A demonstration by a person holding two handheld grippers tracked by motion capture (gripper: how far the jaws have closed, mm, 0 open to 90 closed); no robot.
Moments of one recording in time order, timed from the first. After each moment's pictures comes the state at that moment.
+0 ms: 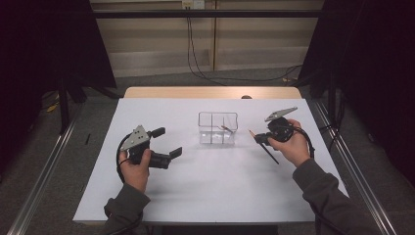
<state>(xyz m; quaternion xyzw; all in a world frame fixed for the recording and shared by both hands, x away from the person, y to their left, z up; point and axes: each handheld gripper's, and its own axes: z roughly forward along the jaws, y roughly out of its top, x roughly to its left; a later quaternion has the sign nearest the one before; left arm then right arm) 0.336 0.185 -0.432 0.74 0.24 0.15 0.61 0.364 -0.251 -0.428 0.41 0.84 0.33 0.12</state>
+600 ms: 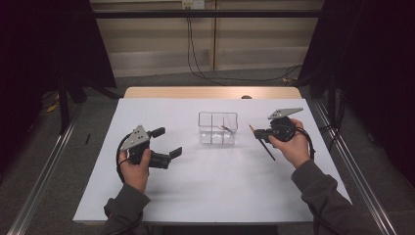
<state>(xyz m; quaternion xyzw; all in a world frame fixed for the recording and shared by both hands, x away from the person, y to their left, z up) 0.335 0.185 -0.432 0.74 0.24 0.15 0.61 0.361 -0.254 -0.422 0.40 0.82 0.39 0.15</state>
